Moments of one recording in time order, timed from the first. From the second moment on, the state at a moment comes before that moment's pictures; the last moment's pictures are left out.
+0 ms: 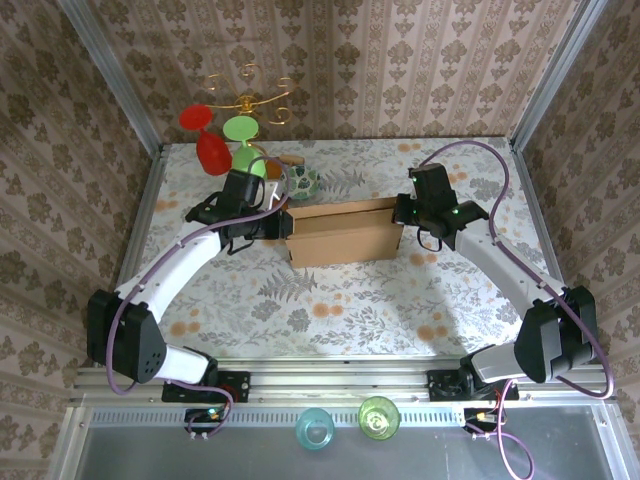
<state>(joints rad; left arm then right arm) -0.46 1.41 1.15 -0.63 0.31 -0.30 0.34 1.40 1.13 -0.50 0.05 0.45</state>
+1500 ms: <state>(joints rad) -0.49 1.37 1.08 -0.53 0.23 -0.39 0.34 1.34 1.02 -0.38 0.04 0.38</state>
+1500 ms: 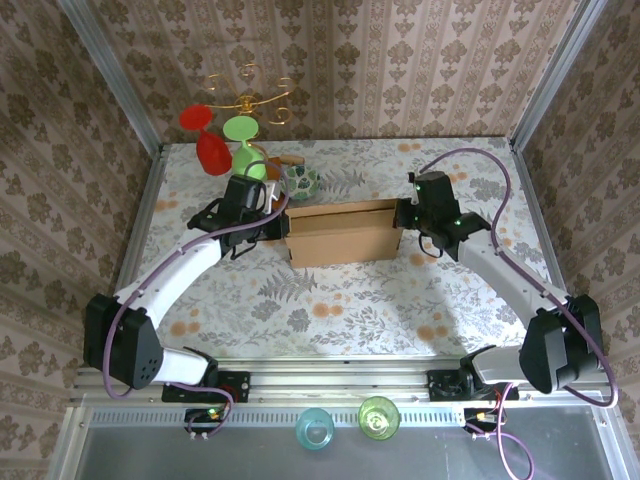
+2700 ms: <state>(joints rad) -0.47 1.25 1.02 -0.54 0.25 -0.64 0.34 1.25 0.83 -0.16 0.04 0.31</state>
